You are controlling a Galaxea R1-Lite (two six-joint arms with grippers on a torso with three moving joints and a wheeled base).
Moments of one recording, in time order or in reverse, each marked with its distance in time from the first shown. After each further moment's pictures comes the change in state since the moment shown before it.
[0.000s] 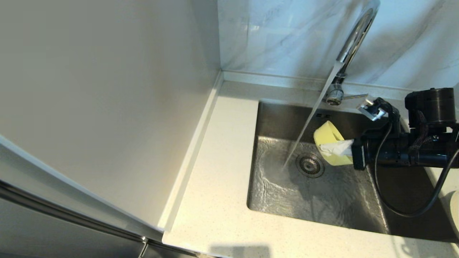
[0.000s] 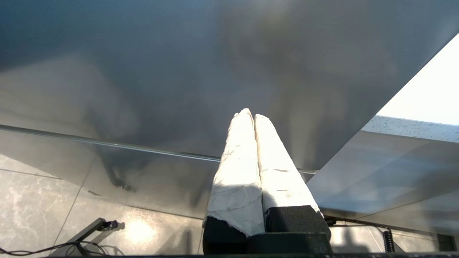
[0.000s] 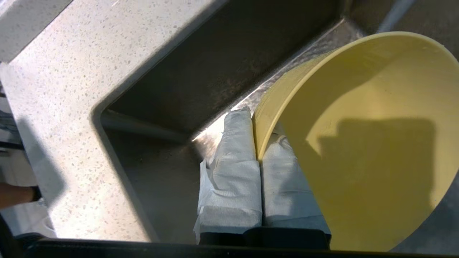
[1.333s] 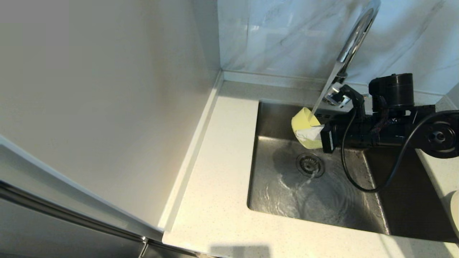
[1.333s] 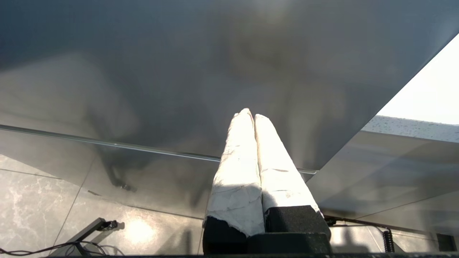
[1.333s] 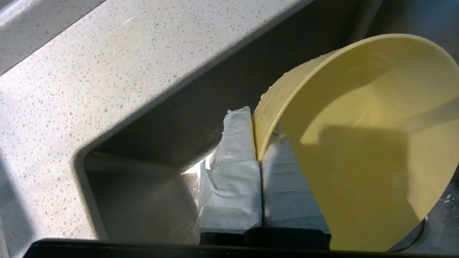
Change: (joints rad) left arm 0.000 0.000 0.000 0.000 0.000 0.000; right arm 0.110 0.138 -0.207 0.010 -0.065 -0.024
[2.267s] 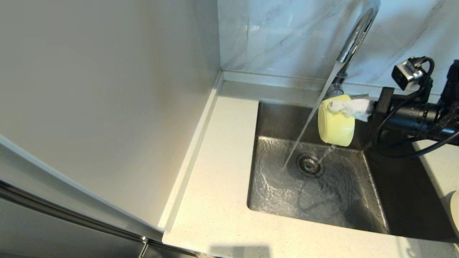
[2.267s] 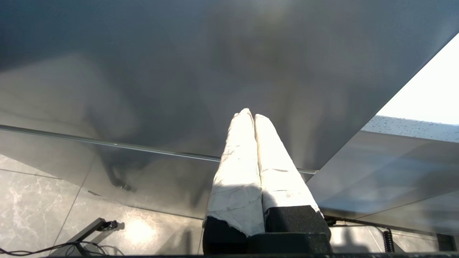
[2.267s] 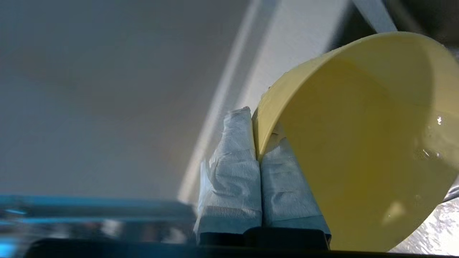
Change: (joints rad) left arm 0.000 0.000 0.000 0.000 0.001 0.000; right arm -0.170 -0.188 0.192 -0.384 0.232 0.995
